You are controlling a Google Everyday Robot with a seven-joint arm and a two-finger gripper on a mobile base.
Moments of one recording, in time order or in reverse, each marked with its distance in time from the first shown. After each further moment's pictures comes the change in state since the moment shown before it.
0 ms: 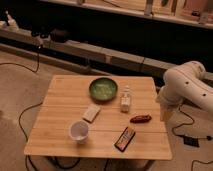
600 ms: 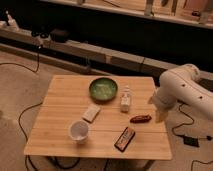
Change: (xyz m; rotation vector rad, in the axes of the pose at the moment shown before) arm -0.051 0.013 0.008 0.006 -0.116 -0.284
